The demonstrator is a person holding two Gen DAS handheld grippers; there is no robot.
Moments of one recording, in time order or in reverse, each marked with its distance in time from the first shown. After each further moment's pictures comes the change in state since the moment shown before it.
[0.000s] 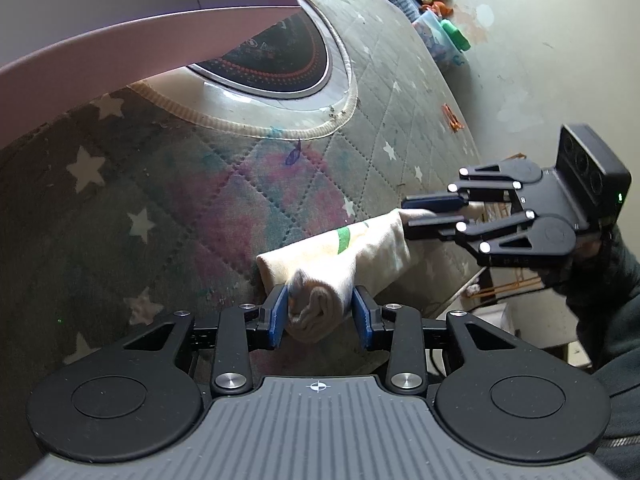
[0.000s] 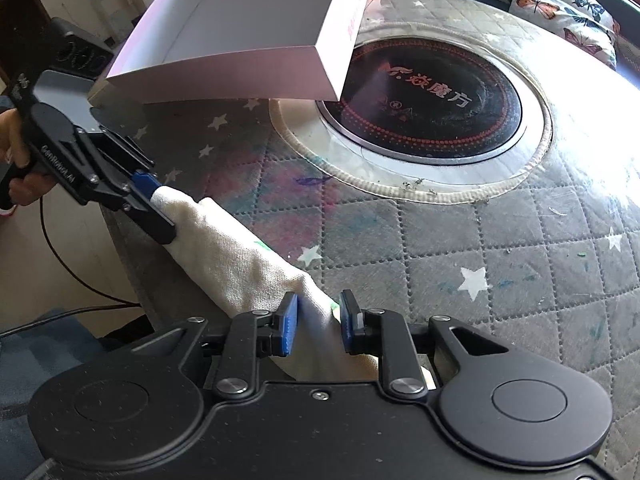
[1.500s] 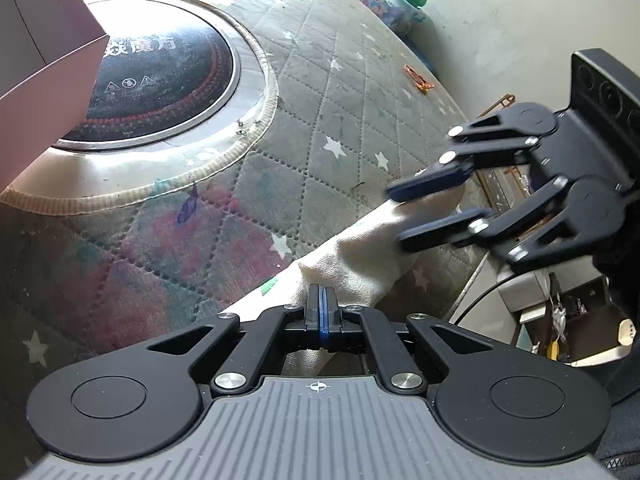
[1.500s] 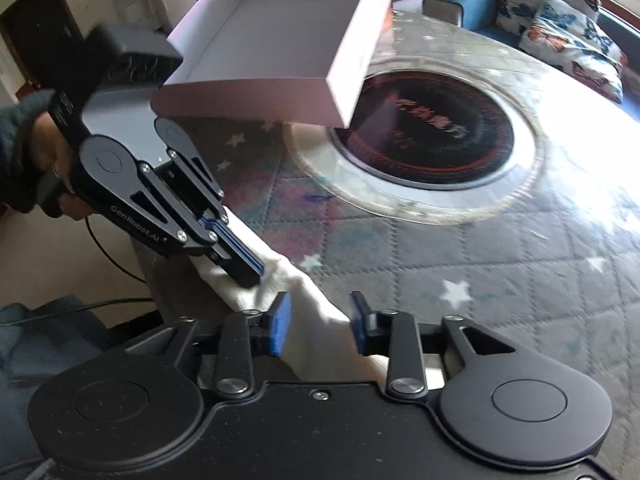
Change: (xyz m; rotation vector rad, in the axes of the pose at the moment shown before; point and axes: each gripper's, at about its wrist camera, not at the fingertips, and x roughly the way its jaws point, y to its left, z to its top) left arm 0.059 -0.061 0.023 0.238 0.018 0.029; right arm -0.047 -0.013 -0.016 -0.078 -0.082 -0.007
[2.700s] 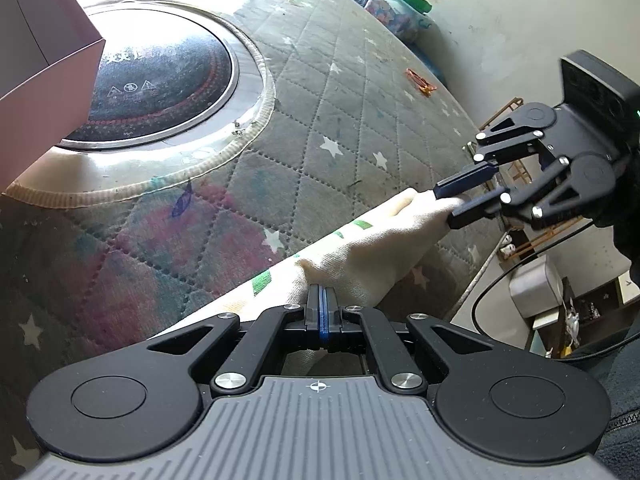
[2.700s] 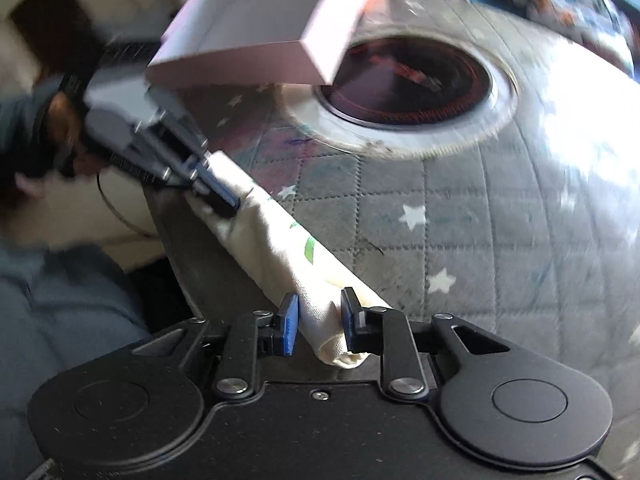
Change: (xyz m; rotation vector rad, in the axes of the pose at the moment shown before) left arm -0.001 -0.015 -0.008 0.016 -0.026 0.048; right arm -0.017 -0.050 -0.031 0.074 0.071 0.132
